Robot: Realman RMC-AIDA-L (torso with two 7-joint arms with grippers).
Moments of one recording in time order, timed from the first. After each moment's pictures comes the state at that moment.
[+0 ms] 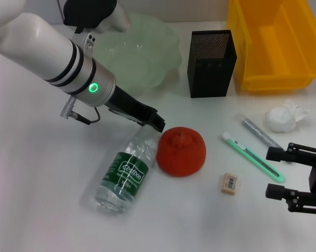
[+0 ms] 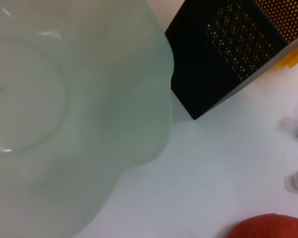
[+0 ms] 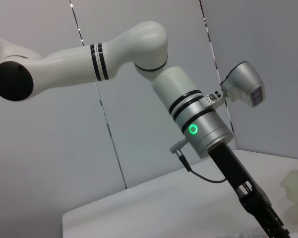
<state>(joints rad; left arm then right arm) -0.85 -2.08 1.42 0.82 2.36 1.23 -2.73 0.31 2.04 -0.49 -0.57 -2.06 -1.98 1.09</state>
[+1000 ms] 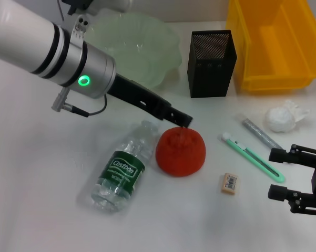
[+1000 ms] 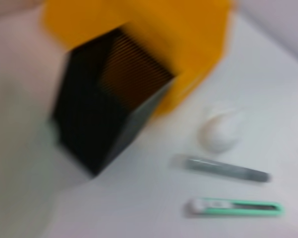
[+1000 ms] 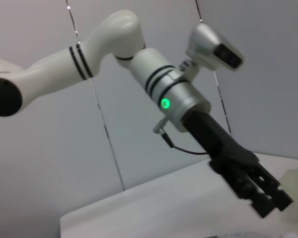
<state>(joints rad) -0.71 -2.07 1.42 1.12 2.20 1.37 -2.56 0.30 2.04 -0.48 -0.57 -2.06 -1.99 1.09</state>
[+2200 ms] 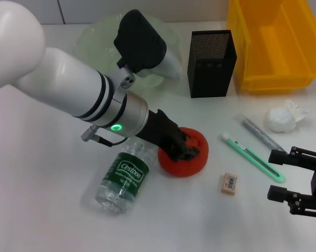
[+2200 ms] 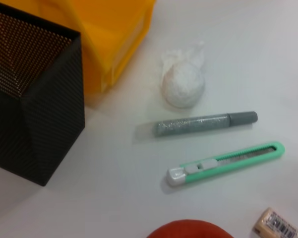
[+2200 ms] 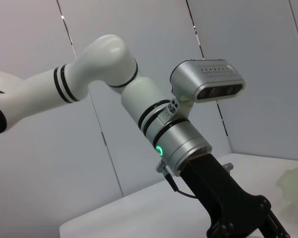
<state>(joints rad) -0.64 -2.08 1.77 1.16 2.19 1.14 -2.40 0.29 2.04 -0.47 -0.54 -2.06 -1.99 1.09</state>
